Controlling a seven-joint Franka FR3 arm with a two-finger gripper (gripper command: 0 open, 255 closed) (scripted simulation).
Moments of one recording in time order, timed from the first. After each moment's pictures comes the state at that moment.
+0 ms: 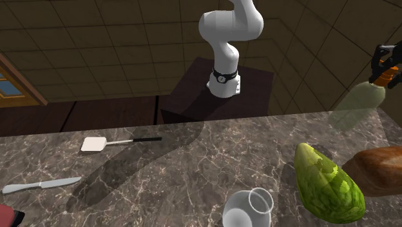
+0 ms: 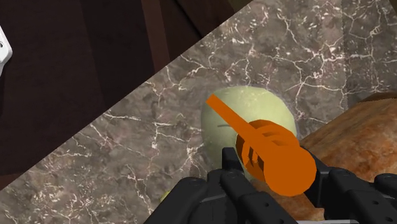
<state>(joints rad) 0.36 -0.15 0.80 -2.04 0.17 1.89 1.25</state>
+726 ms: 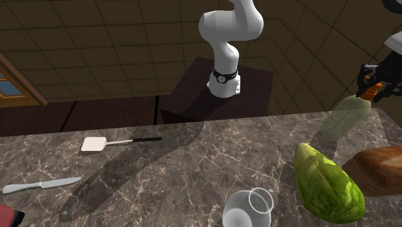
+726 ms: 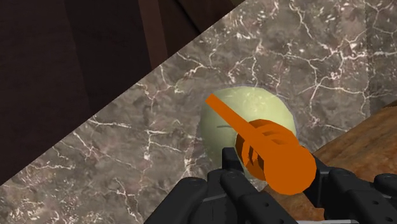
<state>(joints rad) 0.36 -0.09 0.83 -2.14 0.14 2.04 1.27</state>
